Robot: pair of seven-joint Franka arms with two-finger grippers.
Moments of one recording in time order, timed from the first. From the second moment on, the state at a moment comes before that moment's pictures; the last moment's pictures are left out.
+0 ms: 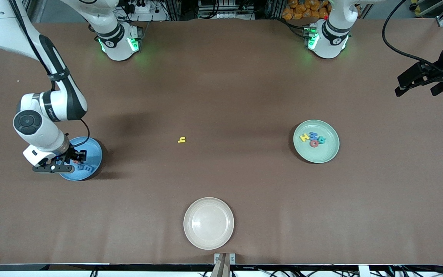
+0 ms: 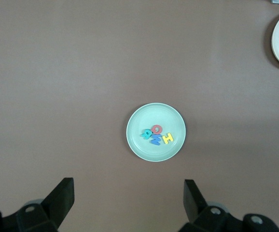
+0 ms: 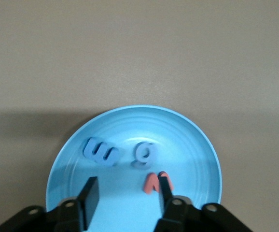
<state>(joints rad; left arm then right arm) -0.07 -0.03 -0.01 -1.51 -0.05 1.54 -0.15 -0.19 0.41 0.12 -2.05 -0.41 2.51 0.19</state>
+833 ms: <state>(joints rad) -0.09 -0.03 0.00 -1.51 0.03 1.57 -0.06 0.08 0.41 0.10 -2.03 -0.21 2.51 0.67</state>
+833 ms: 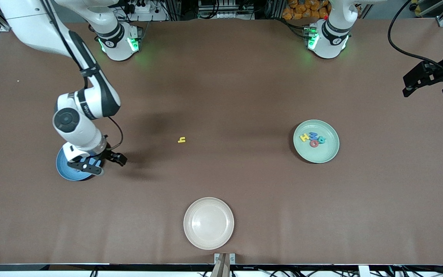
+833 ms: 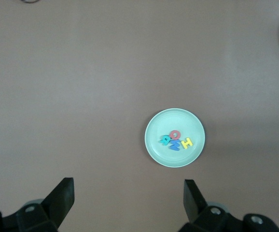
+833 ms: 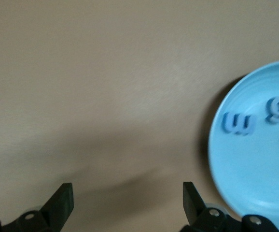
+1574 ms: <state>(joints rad) -0.09 -0.03 0.01 -1.51 0.00 1.58 -0.06 0.31 0.44 0.10 -1.95 -0.20 2.47 1.54</state>
